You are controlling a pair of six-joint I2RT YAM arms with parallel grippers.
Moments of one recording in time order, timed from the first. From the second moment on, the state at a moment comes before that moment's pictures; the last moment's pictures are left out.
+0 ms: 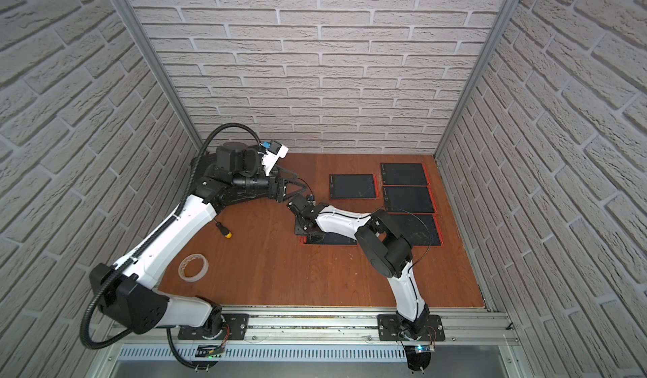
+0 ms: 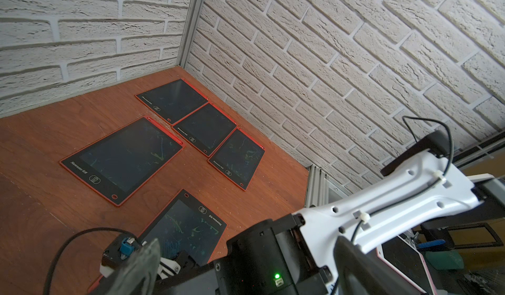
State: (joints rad) left arm -0.43 1.39 1.37 -0.43 0.87 -0.12; right arm 0.78 2.06 1.44 -0.54 0.14 0.78
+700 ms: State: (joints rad) left arm -0.43 1.39 1.37 -0.43 0.87 -0.12; right arm 0.78 2.06 1.45 -0.51 0.11 0.79
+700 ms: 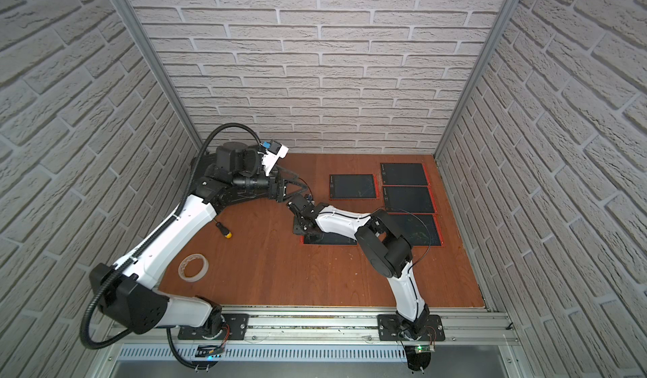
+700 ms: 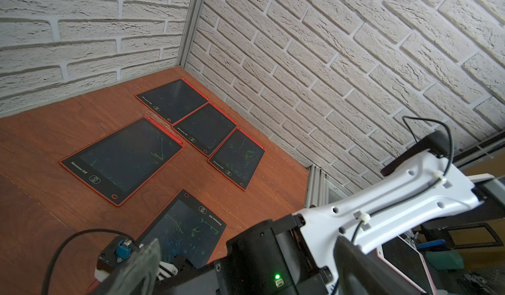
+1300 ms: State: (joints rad) left arm -0.43 1.39 1.37 -0.43 0.87 -0.12; right arm 0.78 2.08 1.46 -0.54 0.11 0.81
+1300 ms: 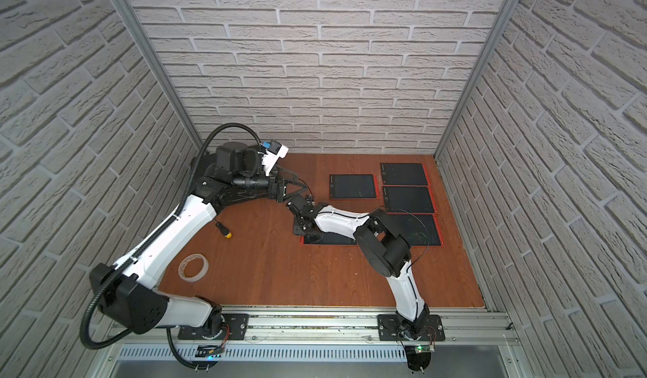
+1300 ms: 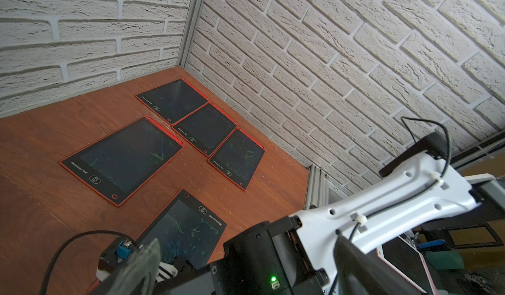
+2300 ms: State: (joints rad) left arm -0.43 1.39 1.37 -0.43 0.87 -0.12; right arm 0.78 2.09 1.47 -0.54 0.12 0.87
